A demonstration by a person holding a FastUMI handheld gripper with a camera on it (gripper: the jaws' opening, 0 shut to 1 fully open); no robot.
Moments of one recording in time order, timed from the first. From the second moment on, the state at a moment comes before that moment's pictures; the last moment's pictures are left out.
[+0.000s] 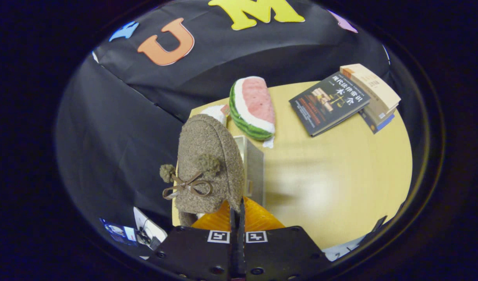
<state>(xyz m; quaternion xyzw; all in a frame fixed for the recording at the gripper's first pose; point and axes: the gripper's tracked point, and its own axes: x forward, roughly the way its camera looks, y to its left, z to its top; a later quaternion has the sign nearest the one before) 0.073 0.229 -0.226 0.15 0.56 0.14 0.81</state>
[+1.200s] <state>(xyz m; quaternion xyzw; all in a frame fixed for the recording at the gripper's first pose) 0.073 0.264 -0.235 0.07 0.51 0.04 0.86</state>
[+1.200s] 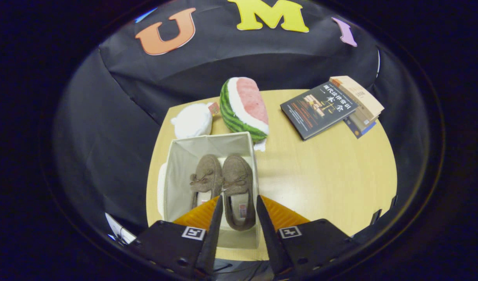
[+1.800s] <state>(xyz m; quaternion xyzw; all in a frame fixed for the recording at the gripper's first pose) 0.026 0.228 -0.066 0.03 0.29 0.05 0.95</state>
